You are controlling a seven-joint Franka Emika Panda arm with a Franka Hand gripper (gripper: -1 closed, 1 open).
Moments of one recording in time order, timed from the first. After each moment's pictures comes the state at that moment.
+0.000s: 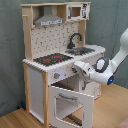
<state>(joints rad) -1.53 0.00 2.41 -2.46 -2.20 2.05 1.23</state>
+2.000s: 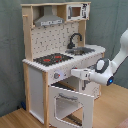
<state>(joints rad) -1.53 -0.01 2.42 -2.46 -2.17 2.02 0.46</state>
